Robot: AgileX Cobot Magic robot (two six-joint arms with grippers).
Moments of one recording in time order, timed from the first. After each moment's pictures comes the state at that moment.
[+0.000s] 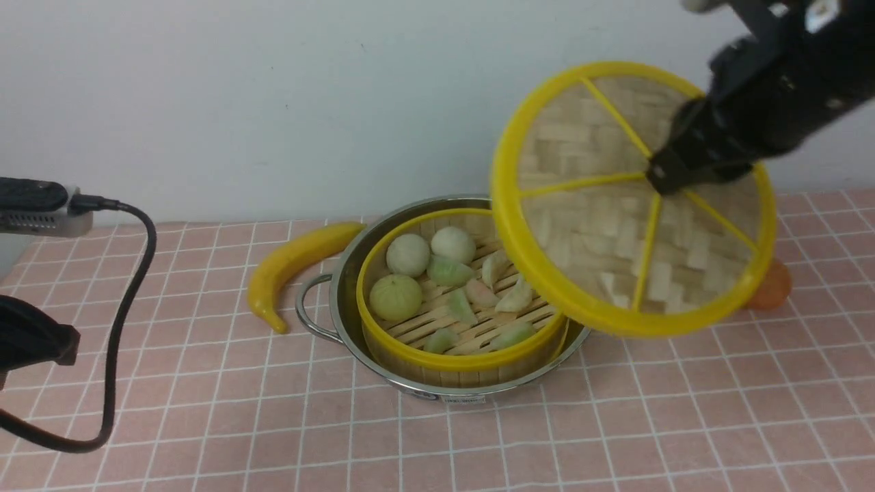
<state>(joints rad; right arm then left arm) 0.45 1.63 -1.70 0.12 1.23 -0.18 -0.02 1.17 -1.01 0.32 1.14 -0.18</state>
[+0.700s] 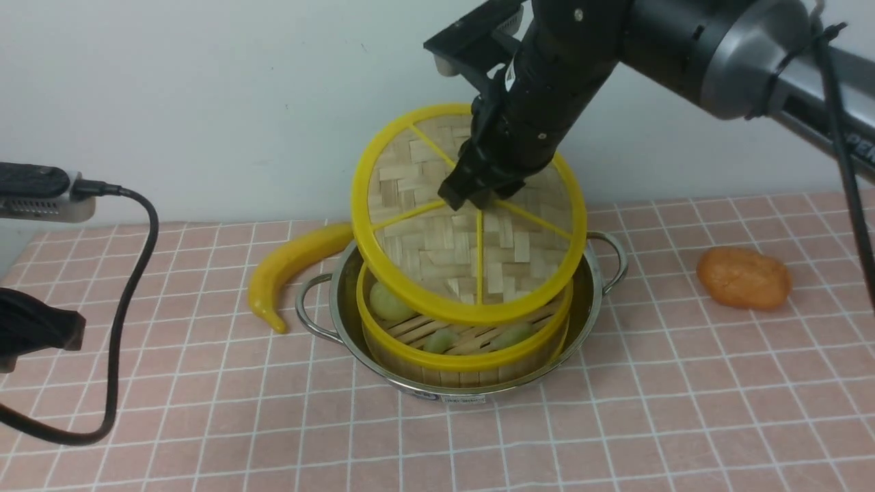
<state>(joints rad) 0.60 2.10 -2.10 0.03 1.24 -0.11 -0.02 1.17 -1.01 0.32 1.09 -0.18</state>
